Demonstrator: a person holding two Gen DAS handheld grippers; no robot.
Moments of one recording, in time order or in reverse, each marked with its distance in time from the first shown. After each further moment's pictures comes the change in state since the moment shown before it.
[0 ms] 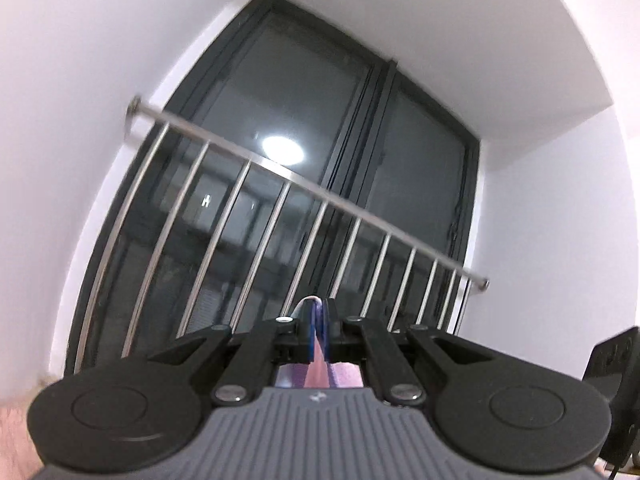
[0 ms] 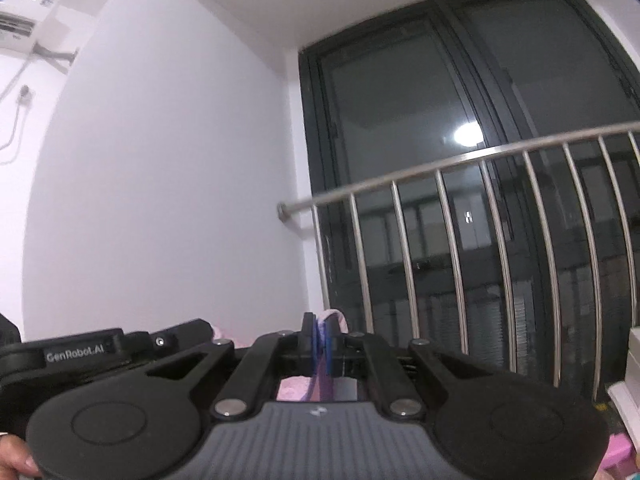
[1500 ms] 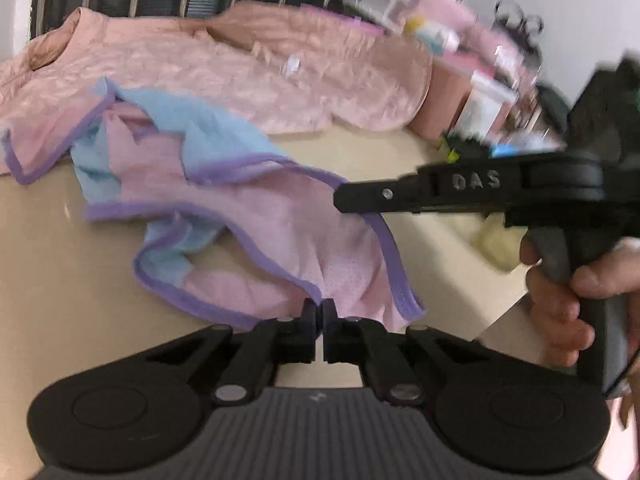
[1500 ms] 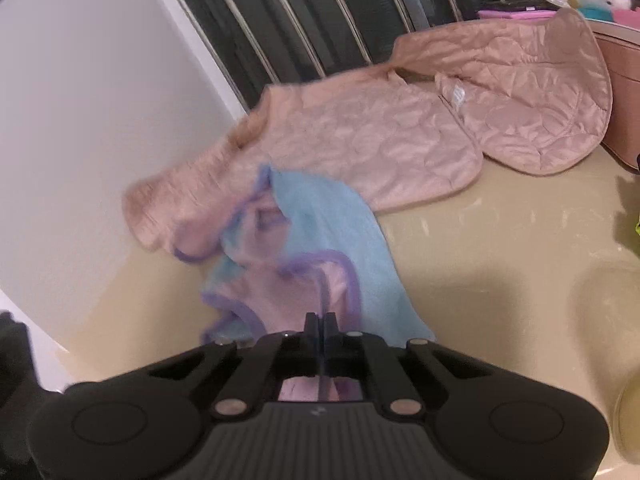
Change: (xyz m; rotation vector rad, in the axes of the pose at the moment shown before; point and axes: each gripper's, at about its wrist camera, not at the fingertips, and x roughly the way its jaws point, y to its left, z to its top) left arm -0.047 0.026 -0.365 0.031 0.943 -0.036; right arm -0.071 -0.114 -0.361 0.418 0.751 -0.142
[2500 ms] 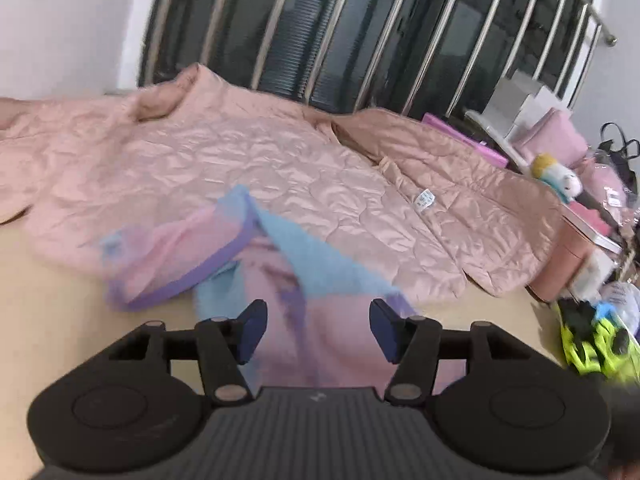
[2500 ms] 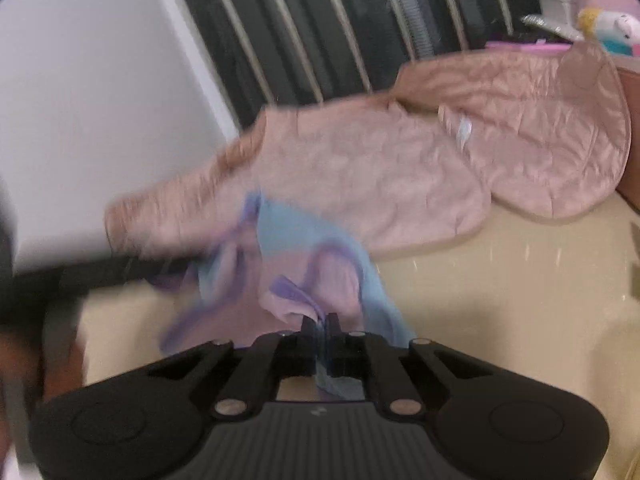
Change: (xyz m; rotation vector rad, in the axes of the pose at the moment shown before) left arm 0.001 0.079 0.072 -0.168 -0.224 0.265; right arm 0.038 -0.001 0.020 -0.058 -0.105 -0.064
